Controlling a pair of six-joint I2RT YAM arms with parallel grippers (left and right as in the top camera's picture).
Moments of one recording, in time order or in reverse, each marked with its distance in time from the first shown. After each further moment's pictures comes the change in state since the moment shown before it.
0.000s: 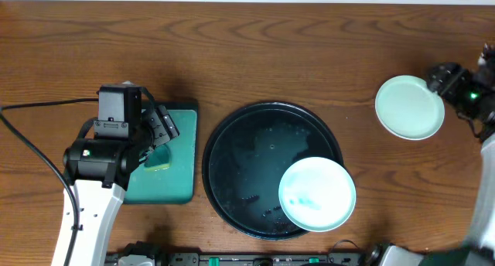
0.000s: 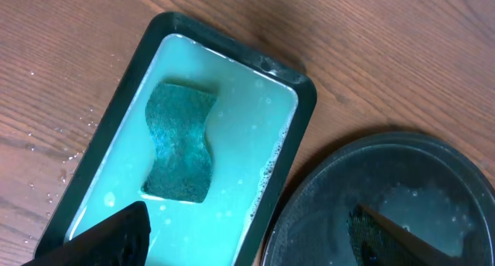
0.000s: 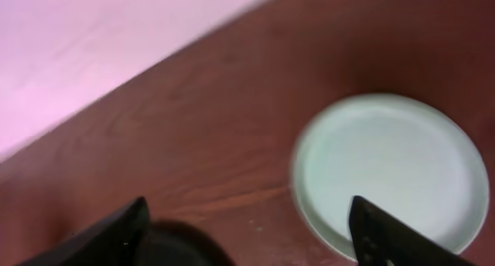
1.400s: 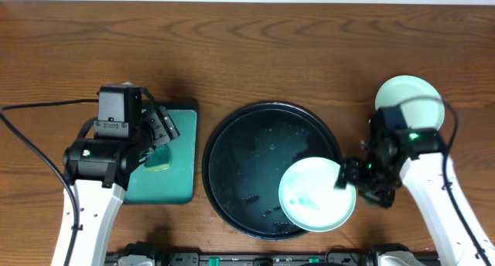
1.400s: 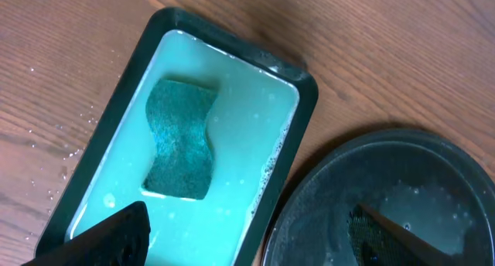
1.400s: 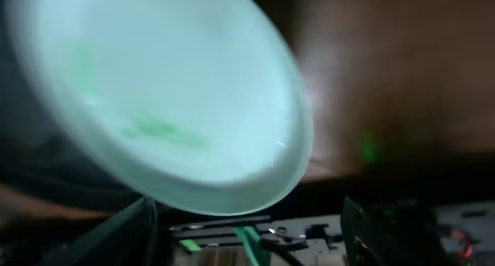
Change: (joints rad) left arm 0.000 0.000 0.000 -0.008 0.002 0.000; right arm 0.544 -0.092 -0.399 -0.628 0.250 0.324
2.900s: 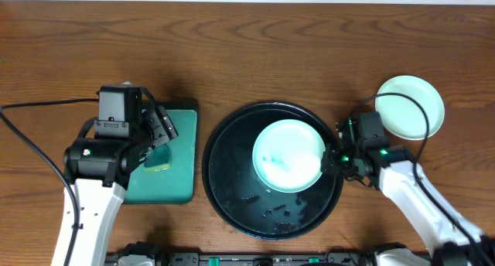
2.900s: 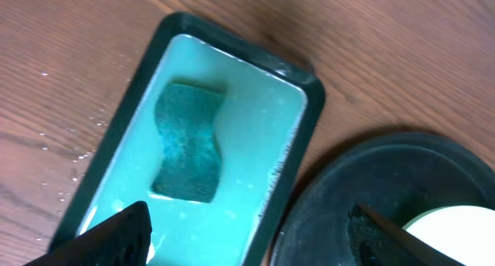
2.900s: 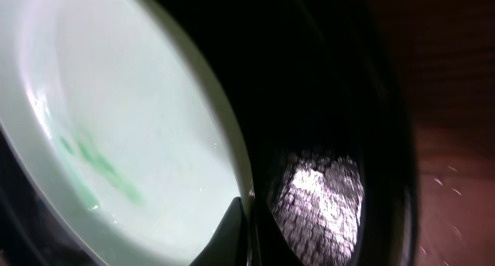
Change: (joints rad) left arm 0.000 0.011 0.000 0.000 -0.036 0.010; right arm 0.080 0.113 -0.225 0.771 -0.084 -0.105
